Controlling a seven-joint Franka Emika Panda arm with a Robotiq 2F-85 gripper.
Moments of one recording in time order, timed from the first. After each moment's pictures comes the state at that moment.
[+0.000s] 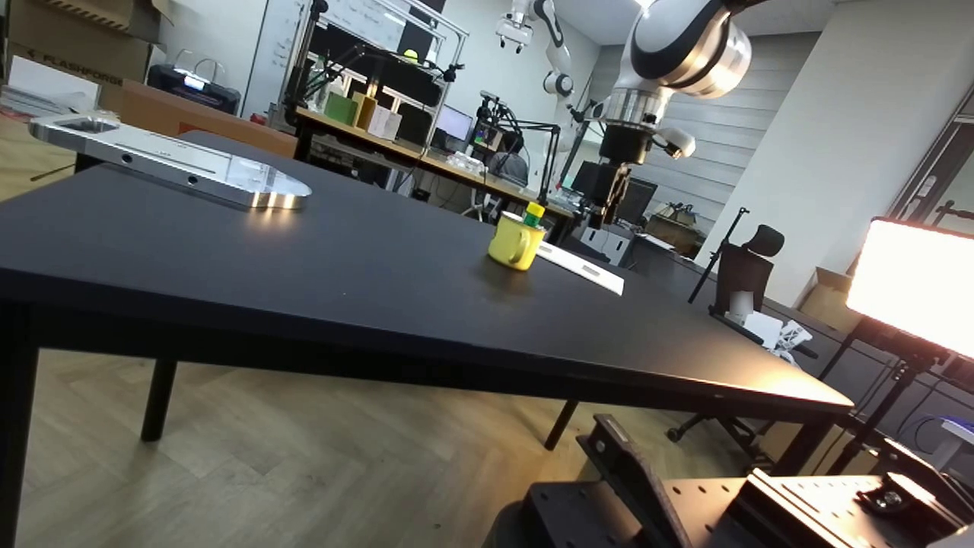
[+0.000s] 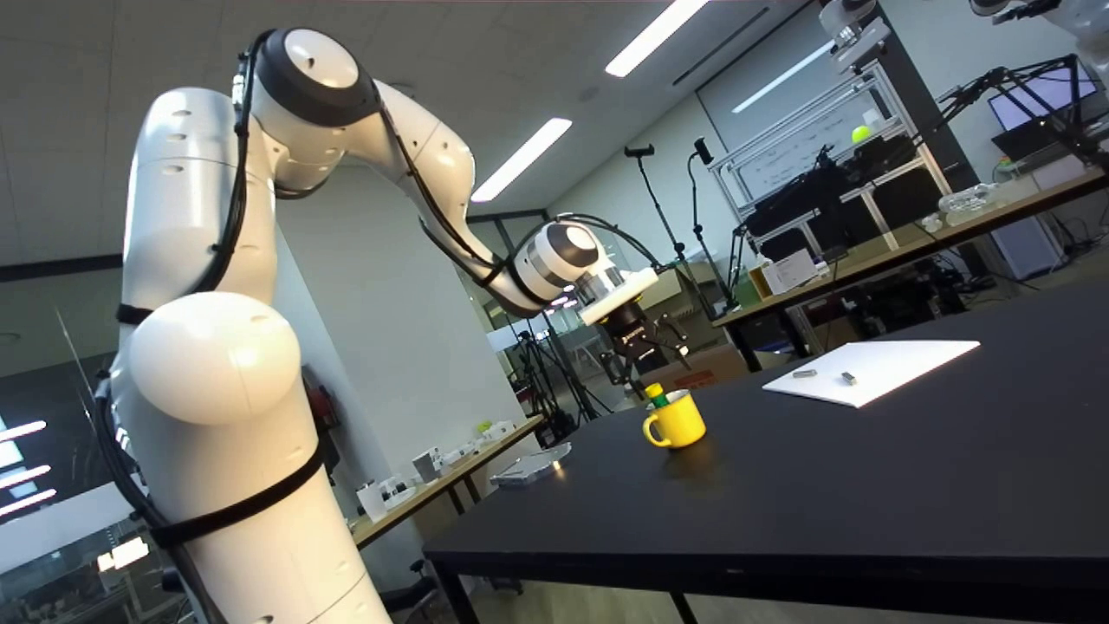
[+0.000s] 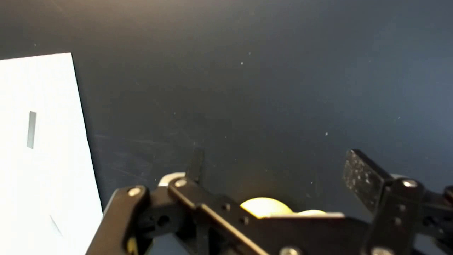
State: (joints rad) arm 0.02 0.34 0.01 -2.08 -0.26 2.40 -0.48
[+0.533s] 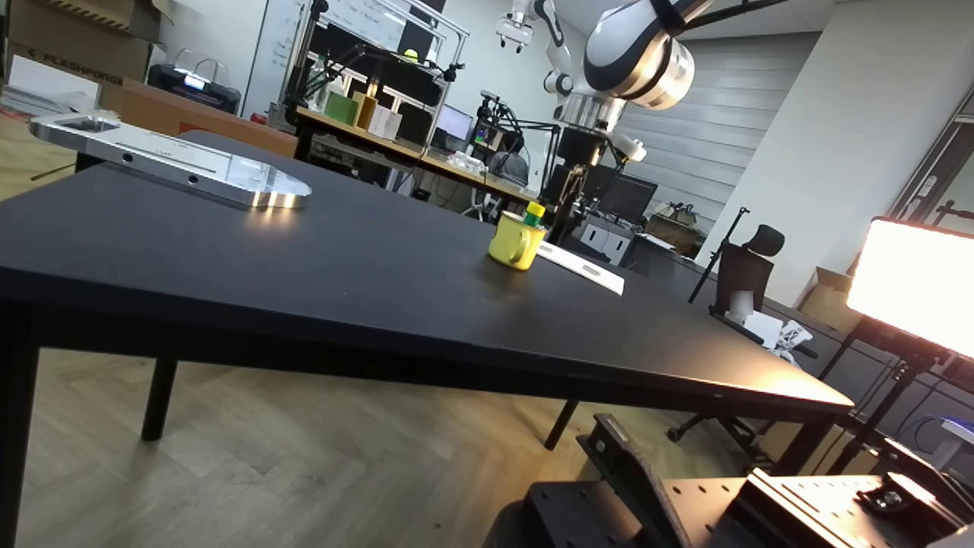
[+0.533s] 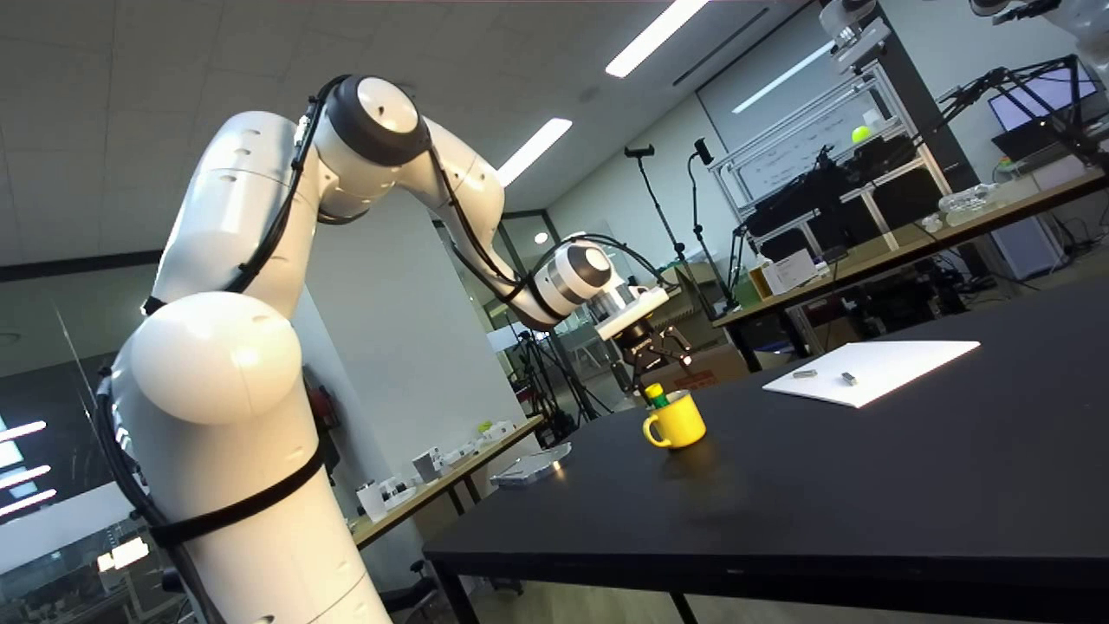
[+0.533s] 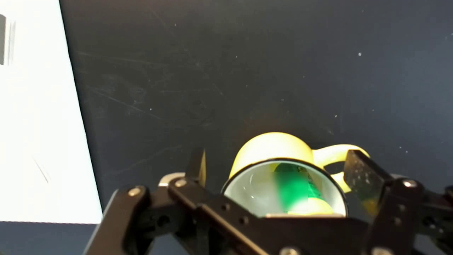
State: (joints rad) arm 0.03 0.53 0.06 -1.86 -0.26 2.42 -0.48
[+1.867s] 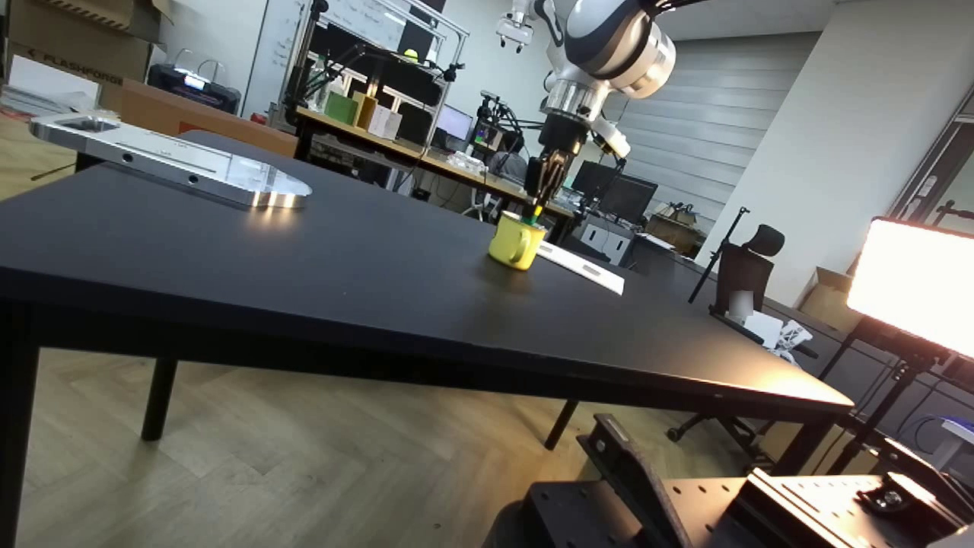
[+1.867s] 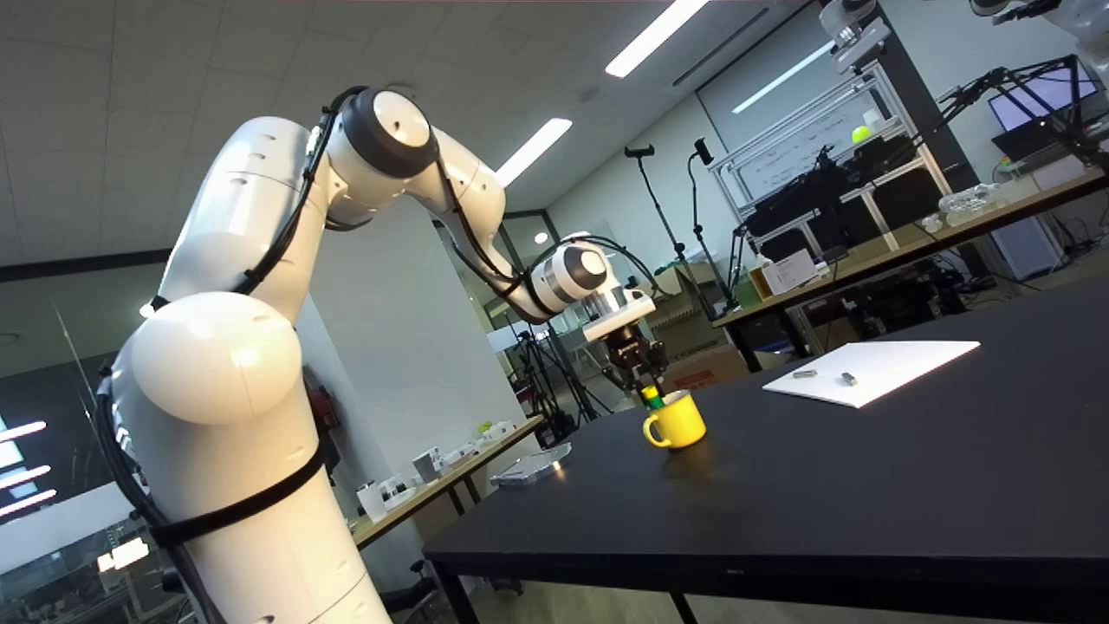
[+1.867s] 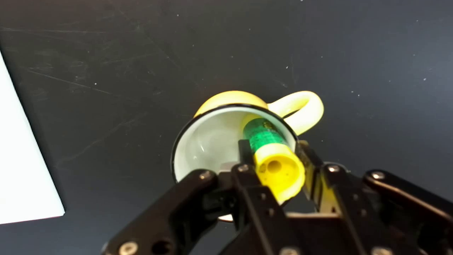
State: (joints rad) arm 0.03 0.57 0.11 -1.77 -0.11 2.33 -0.45
